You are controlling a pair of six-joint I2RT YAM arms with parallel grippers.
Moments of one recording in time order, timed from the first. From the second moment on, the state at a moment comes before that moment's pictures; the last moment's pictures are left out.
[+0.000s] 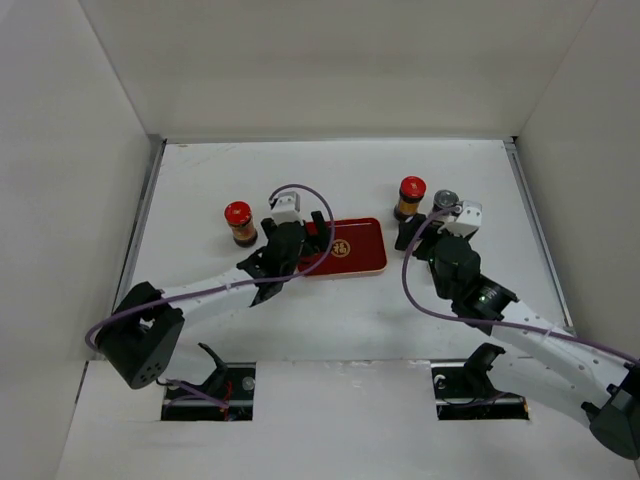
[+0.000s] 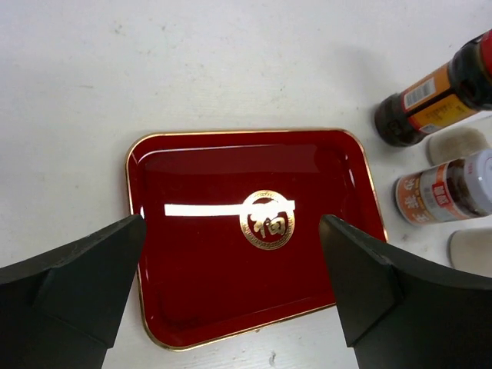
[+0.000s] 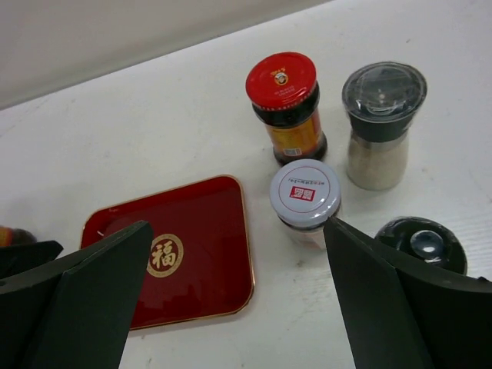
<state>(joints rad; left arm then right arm) -0.75 1.37 0.65 0.33 -0.45 -0.59 0.72 0.86 0.59 0.04 0.69 0.47</state>
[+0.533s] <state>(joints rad) -0.70 1.07 0.73 0.18 -0.66 -0.41 0.82 0.90 0.47 0.26 0.61 0.49</state>
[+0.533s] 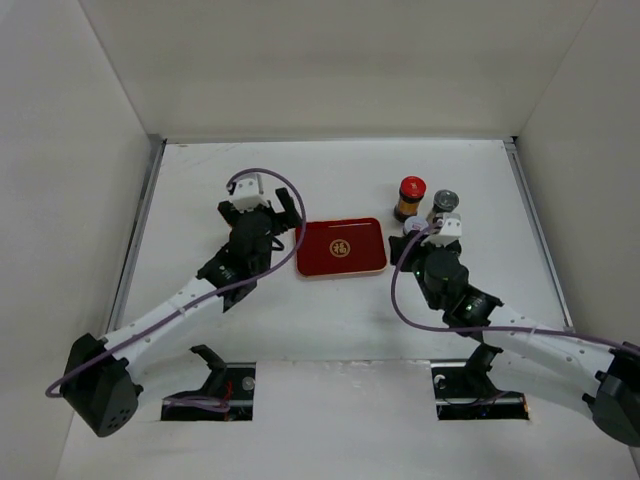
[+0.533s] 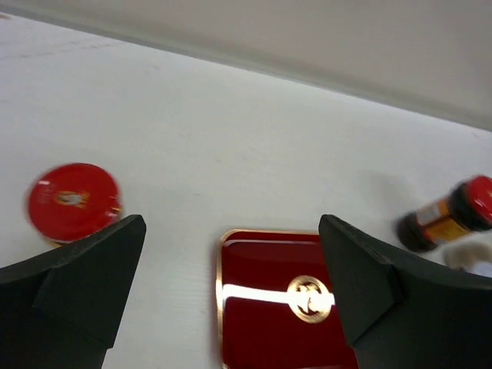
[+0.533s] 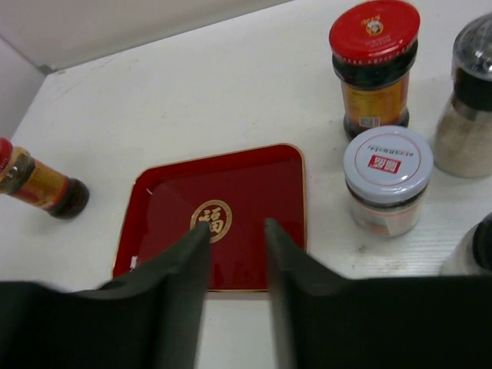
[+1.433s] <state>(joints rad) -0.36 1.35 0.77 0.01 -0.55 -0.45 0.94 1.11 0.45 0.41 0.58 0.40</state>
